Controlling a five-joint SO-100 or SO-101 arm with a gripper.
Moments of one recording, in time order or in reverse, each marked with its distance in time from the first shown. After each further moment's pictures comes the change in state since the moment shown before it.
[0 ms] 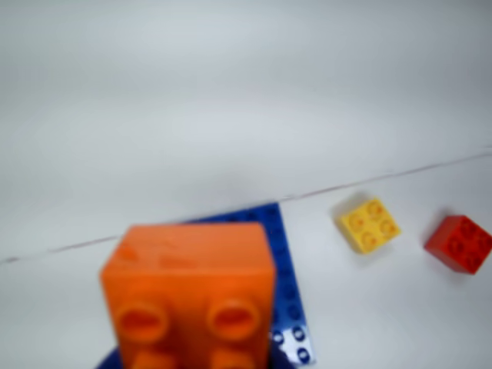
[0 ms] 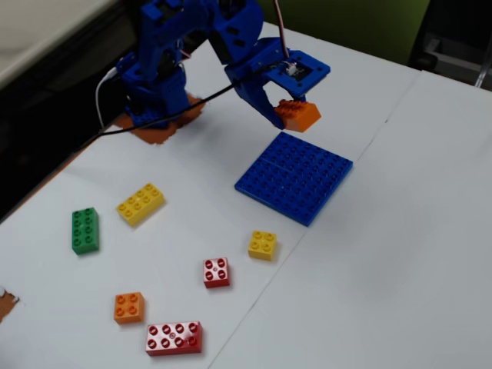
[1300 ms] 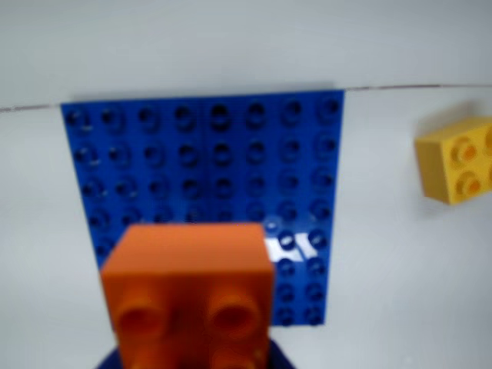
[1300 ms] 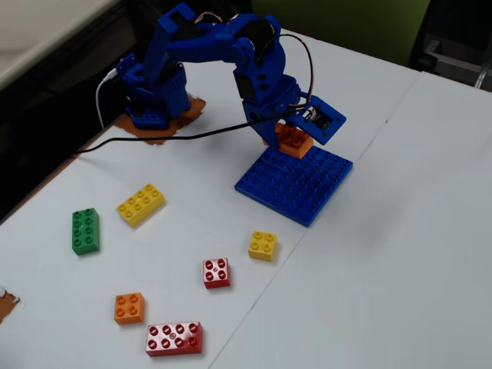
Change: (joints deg) arm -0.9 -9.1 5.8 6.2 -8.0
